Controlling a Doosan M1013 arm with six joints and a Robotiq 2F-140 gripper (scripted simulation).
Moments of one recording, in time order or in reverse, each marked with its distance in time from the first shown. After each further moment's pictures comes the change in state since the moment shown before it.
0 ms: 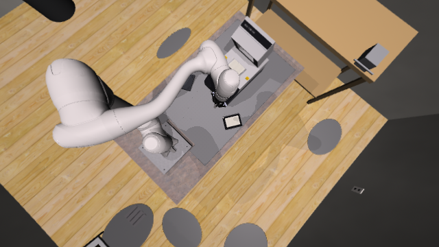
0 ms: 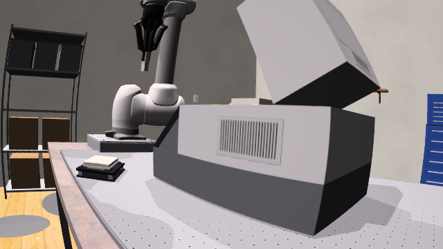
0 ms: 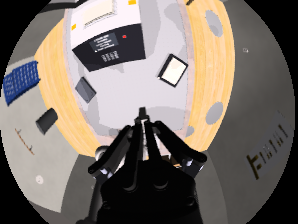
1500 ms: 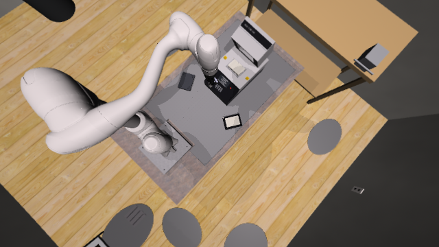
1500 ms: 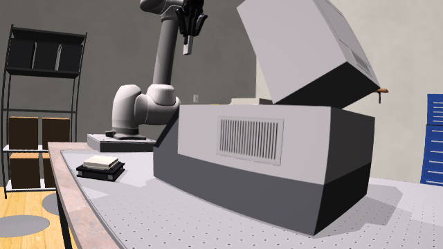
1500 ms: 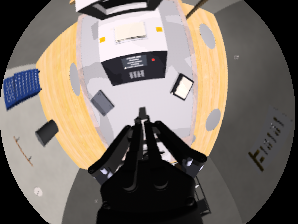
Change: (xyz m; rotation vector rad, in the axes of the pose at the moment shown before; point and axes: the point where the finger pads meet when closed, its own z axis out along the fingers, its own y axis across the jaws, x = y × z) arm 0.062 -0.123 -0.061 -0.074 0.150 0.023
